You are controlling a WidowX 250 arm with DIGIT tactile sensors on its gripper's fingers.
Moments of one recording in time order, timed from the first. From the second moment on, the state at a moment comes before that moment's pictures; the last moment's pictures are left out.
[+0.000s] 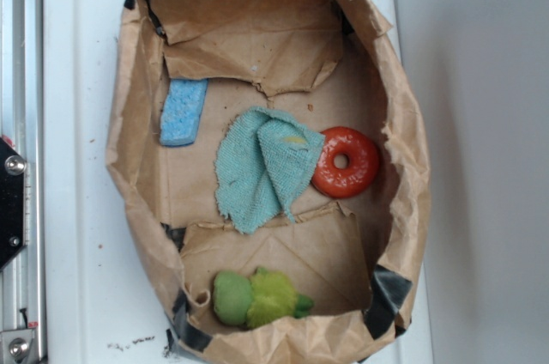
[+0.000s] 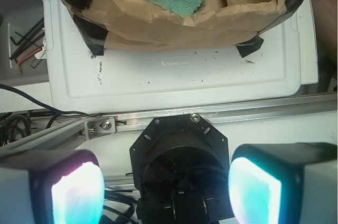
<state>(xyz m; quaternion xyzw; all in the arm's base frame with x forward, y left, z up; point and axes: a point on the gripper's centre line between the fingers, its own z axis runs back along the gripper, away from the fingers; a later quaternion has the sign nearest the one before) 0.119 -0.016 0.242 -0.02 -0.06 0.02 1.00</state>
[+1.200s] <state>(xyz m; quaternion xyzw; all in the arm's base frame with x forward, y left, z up) 0.221 0.009 0.200 -0.01 -0.06 0.02 1.00</state>
